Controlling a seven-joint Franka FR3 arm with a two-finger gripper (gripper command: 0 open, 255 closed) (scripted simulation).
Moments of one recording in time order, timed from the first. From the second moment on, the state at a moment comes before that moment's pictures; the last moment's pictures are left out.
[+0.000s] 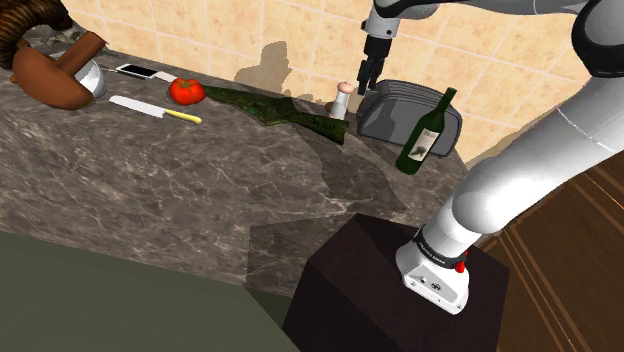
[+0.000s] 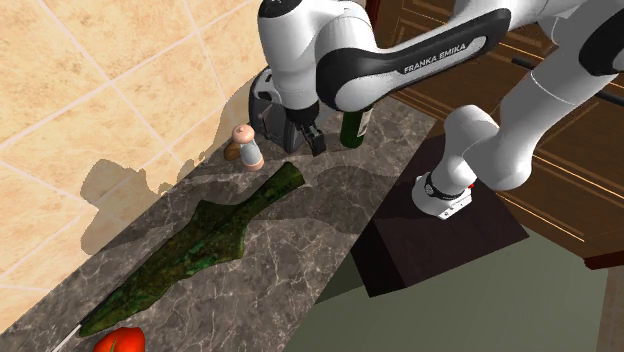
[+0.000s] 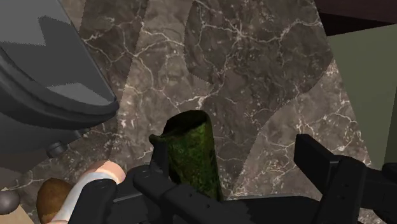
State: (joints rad) arm -0.04 -0.22 -0.26 -2.08 -0.09 1.77 -0.41
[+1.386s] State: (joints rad) arm -0.20 0.52 -0.33 -1.31 0.10 1.74 -0.79
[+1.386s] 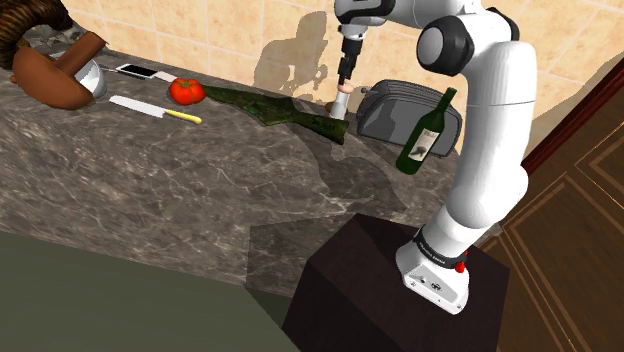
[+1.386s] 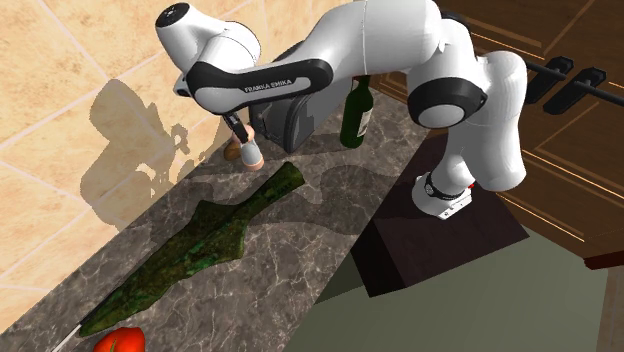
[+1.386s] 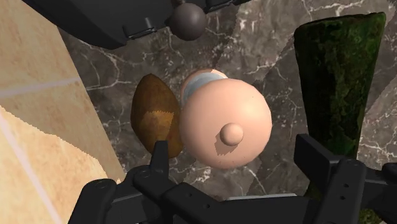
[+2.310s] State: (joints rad) arm -0.20 0.52 -0.33 -1.36 0.10 1.80 -0.80
